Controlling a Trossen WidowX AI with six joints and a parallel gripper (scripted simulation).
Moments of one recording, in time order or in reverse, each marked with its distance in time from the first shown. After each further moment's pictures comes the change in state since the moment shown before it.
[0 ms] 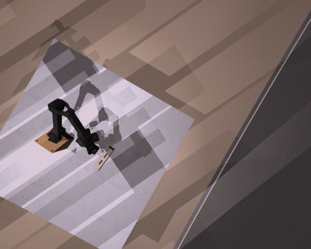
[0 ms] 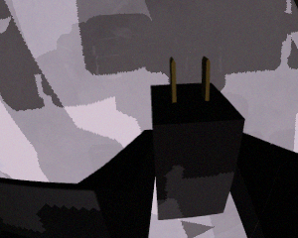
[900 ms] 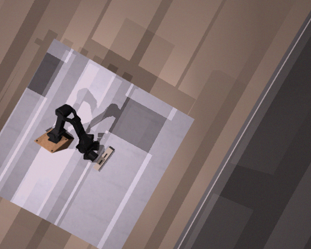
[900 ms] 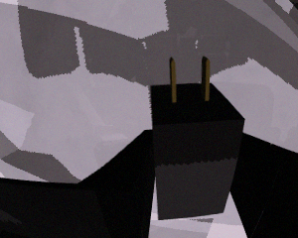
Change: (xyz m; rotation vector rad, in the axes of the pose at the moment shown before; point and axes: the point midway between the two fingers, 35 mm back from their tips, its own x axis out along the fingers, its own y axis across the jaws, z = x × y) arm 0.016 -0.036 -0.019 0.380 -0.001 0.022
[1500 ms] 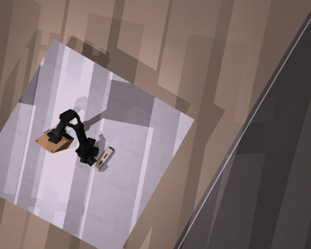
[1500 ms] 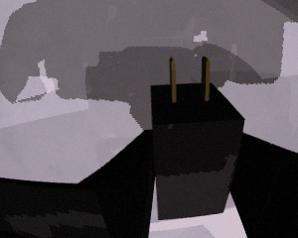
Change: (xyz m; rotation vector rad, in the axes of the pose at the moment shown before) arm 0.011 -0.027 -0.008 0.254 0.000 0.017
